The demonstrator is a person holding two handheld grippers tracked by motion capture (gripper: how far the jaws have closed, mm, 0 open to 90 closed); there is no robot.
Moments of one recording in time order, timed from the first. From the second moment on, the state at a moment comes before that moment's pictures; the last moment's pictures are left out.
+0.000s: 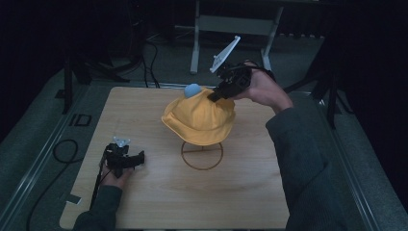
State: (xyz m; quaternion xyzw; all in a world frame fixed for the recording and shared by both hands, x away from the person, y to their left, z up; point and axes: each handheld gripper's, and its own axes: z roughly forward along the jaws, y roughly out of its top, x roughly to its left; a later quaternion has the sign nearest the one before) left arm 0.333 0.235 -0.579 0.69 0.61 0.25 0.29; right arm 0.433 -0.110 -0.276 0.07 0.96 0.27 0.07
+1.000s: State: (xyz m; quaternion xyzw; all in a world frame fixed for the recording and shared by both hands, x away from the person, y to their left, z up) left arm 0.333 0.235 -0.579 0.69 0.61 0.25 0.29; right arm 0.431 -0.096 -0.287 0.06 0.96 0.27 0.04
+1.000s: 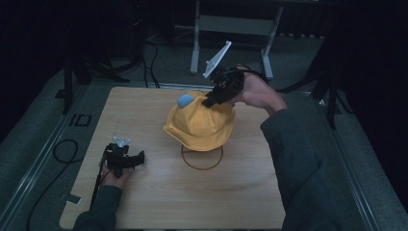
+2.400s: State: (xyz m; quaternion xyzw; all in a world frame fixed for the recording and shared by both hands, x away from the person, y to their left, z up) left arm 0.333 0.235 -0.579 0.69 0.61 0.25 0.29; right arm 0.431 -0.105 -0.281 0.12 0.95 0.26 0.09
